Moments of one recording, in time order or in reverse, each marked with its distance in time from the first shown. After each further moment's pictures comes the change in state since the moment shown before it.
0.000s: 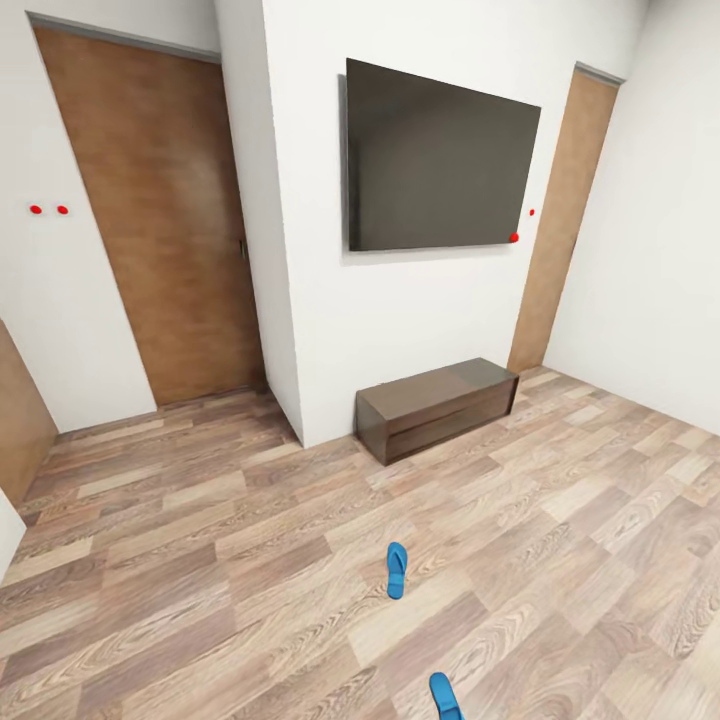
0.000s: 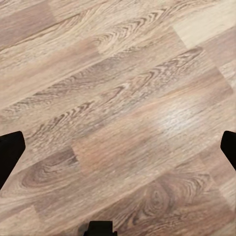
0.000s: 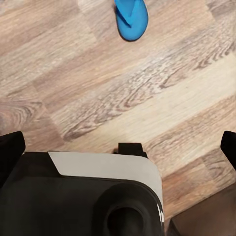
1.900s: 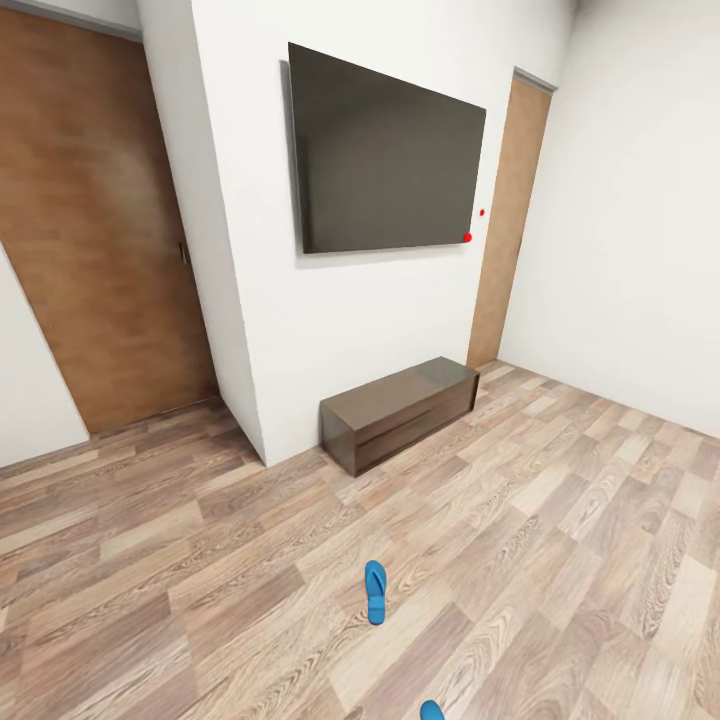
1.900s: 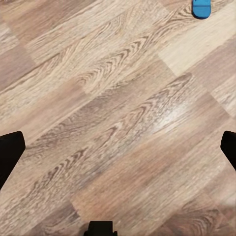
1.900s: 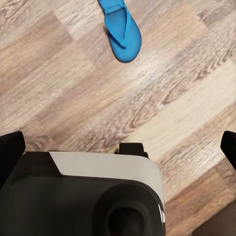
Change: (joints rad) left arm 0.000 0.000 0.000 0.000 0.000 0.000 0.000; right arm 0.000 0.000 0.001 0.000 0.000 0.000 0.004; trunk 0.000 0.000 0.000
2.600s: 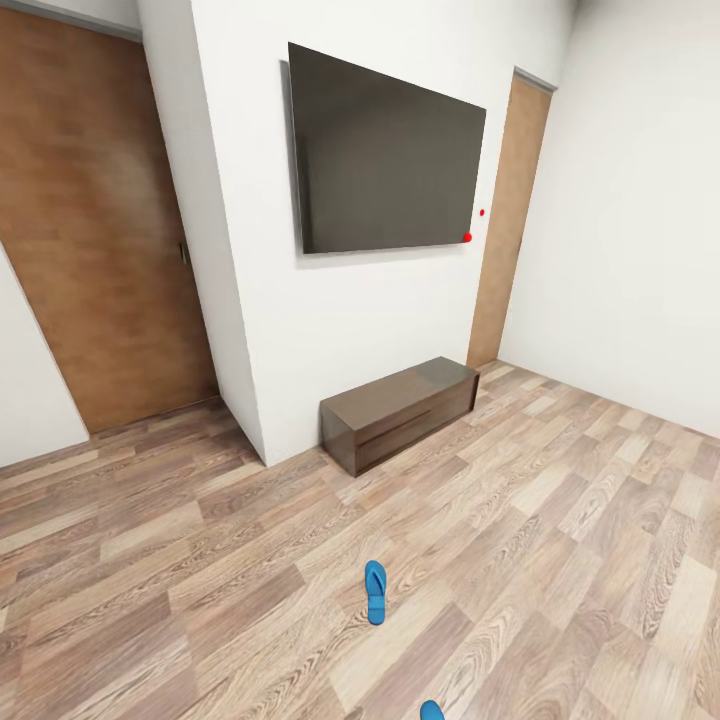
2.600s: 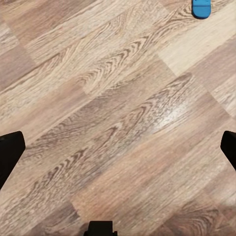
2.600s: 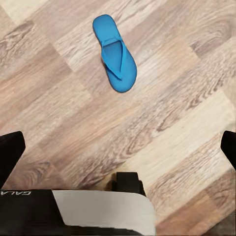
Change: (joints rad) left arm 0.000 0.000 0.000 0.000 0.000 0.000 0.000; right arm -0.013 -0.001 -0.004 -0.418 0.000 0.468 -0.008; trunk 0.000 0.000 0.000
